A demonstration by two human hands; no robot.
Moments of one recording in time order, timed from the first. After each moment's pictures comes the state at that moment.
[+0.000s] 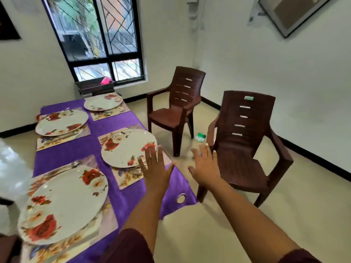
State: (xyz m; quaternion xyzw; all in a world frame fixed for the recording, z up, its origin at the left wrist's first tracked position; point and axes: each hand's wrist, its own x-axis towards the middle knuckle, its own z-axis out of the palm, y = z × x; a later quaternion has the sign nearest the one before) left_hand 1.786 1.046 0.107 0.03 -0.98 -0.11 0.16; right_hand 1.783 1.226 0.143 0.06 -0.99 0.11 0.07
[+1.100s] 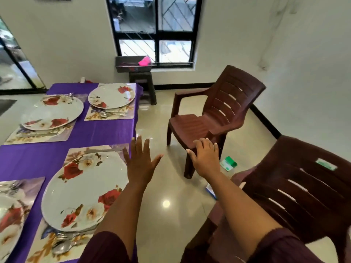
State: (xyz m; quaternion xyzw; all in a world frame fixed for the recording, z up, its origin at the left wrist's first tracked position) left_hand 1.377 1.102 0.095 0.23 -0.96 -0.09 0.15; right_hand 1.269 1.302 0.118 0.23 -0.96 0.15 0.05
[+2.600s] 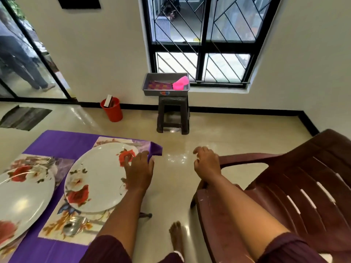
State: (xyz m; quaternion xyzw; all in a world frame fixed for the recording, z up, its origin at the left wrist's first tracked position) left_hand 0.851 0.770 0.074 0.38 -0.89 -0.09 0.23; right_hand 0.683 0.929 0.084 0.35 -0.91 0.21 -0.07
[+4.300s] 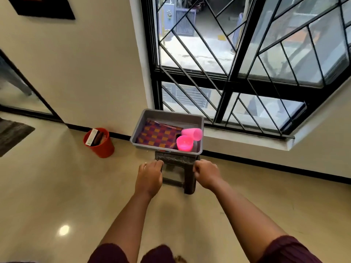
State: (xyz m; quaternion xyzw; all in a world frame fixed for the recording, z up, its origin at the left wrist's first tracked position) left_hand 0.284 0.355 0.047 0.33 -0.93 -0.10 0.13; right_hand 0.102 0.485 0.065 0.44 -0.87 0.12 -0.18
